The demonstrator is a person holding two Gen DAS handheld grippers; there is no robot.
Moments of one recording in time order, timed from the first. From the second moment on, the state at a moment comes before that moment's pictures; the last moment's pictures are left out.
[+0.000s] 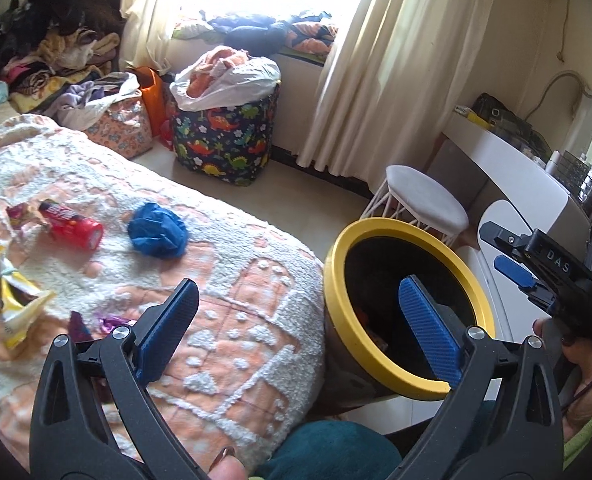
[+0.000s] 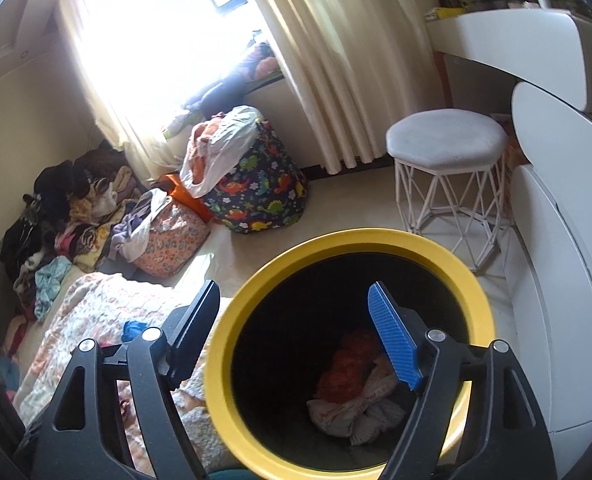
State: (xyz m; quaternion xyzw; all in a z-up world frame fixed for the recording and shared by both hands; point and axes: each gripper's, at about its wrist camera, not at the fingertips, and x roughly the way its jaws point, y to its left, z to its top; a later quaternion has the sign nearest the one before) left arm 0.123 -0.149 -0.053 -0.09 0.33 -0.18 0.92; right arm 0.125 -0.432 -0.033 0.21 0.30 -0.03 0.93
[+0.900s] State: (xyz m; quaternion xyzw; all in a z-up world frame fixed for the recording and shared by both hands) left arm 0.117 -0.027 -0.038 -0.11 0.27 -0.02 0.96; right arm 0.120 -0.305 -0.022 0.14 0.32 0.09 0.93
